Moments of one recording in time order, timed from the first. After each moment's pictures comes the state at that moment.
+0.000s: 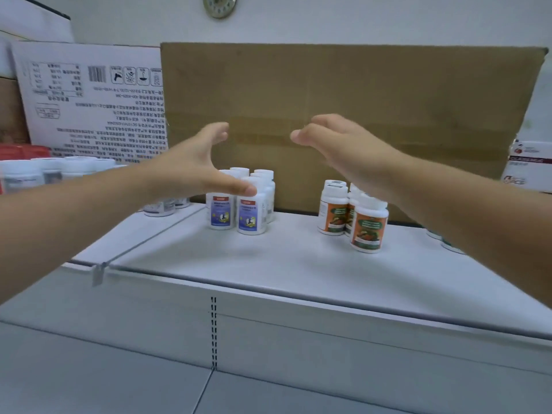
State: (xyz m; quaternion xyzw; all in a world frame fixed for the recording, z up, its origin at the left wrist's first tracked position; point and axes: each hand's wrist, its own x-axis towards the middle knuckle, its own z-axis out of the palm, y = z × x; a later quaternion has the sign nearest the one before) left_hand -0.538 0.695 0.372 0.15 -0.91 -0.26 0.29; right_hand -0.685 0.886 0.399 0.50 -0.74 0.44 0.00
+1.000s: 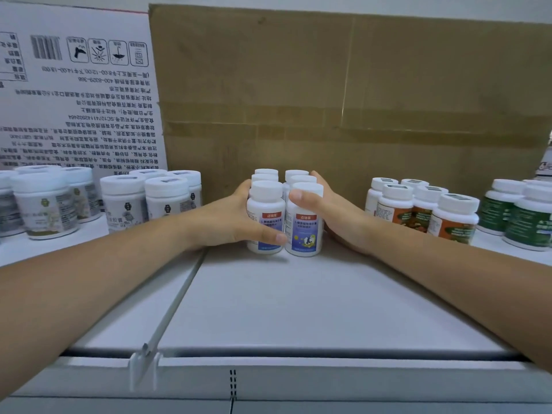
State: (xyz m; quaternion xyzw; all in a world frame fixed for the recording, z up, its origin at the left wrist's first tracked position) left_hand -0.596 0.582 0.309 -0.04 -0.88 -0.46 0.09; right_hand -0.713 0.755 0.306 0.46 -0.72 0.49 -0.15
